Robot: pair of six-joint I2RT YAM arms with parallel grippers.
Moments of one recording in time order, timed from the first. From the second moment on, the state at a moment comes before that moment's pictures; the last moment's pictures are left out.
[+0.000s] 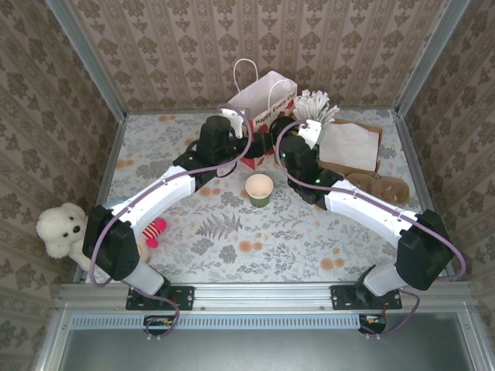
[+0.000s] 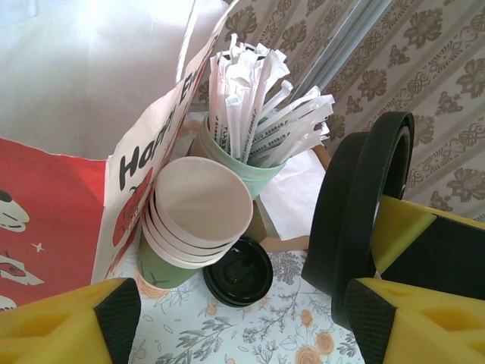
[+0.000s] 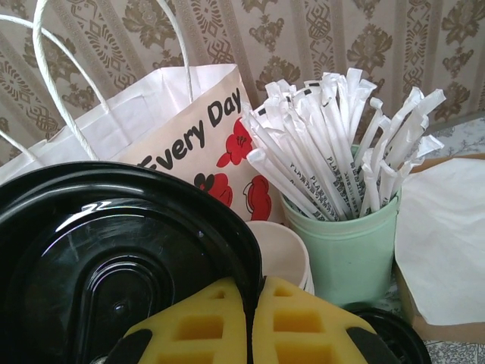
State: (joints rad) left arm -0.67 1.54 1.25 -0.03 0.19 -0.46; right arm 0.68 1.47 1.11 0.01 0.78 0.53
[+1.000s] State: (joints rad) left arm -0.64 1.60 1.22 0.12 0.34 -0.55; right arm 0.68 1.49 1.16 -0.03 0.63 0.54
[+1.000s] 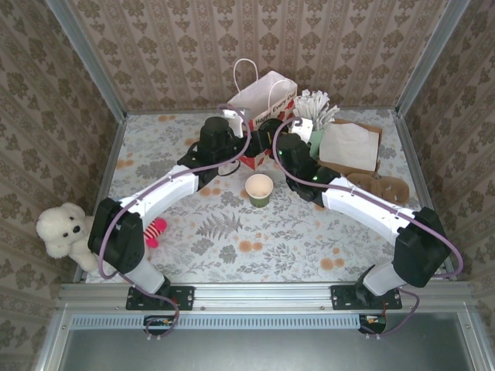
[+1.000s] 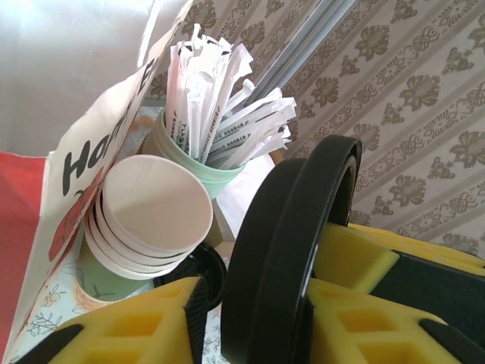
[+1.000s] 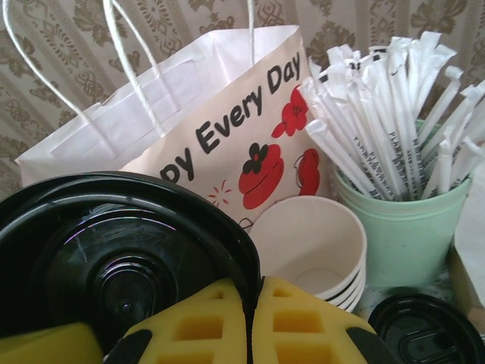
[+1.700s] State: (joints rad) left arm -0.64 1.62 1.42 -0.25 0.36 -0.15; right arm 0.44 1.40 1.42 -0.43 -0.02 -0.01
